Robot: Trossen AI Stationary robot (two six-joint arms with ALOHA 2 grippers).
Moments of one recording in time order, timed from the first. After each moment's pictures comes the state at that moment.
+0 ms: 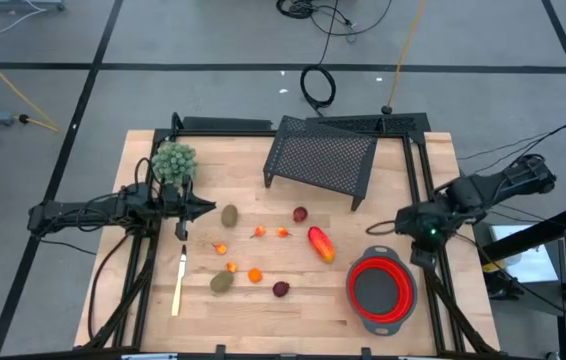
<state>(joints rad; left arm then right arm) 0.09 0.14 0.04 0.12 0.07 -0.08 0.39 0.93 1.02 -1.35 -0.45 0.94</state>
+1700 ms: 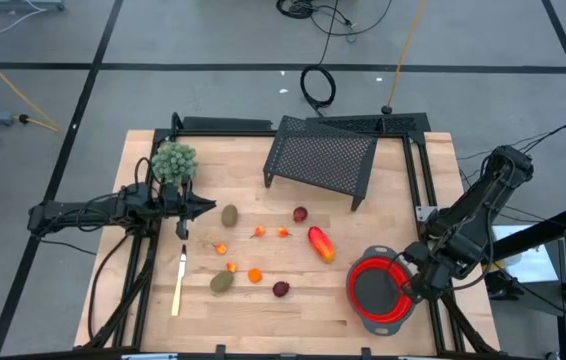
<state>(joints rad) 0.09 0.14 0.04 0.12 0.04 -0.09 0.90 1.13 0.91 -1.16 -0.25 1.90</state>
